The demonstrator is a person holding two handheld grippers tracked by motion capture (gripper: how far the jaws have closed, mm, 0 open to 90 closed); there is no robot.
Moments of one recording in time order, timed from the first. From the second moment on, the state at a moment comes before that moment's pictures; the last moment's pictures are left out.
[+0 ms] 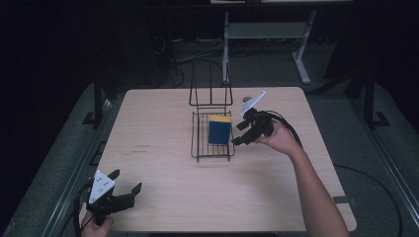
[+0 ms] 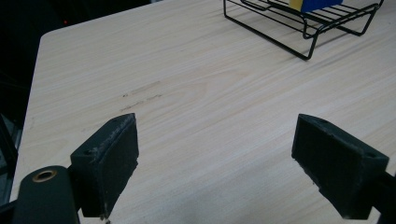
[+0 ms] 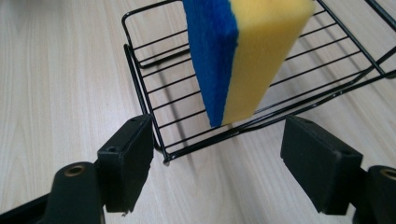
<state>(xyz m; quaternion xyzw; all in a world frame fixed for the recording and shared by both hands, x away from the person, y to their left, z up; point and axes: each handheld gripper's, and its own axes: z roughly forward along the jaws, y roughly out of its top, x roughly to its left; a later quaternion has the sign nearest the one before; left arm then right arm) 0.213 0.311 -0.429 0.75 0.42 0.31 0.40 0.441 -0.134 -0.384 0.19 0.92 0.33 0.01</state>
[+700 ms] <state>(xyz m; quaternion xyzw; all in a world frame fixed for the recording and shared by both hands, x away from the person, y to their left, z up) 0.213 0.310 -0.429 0.75 0.42 0.31 0.40 0.427 -0.152 -0.387 0.20 0.92 0.33 0.01</state>
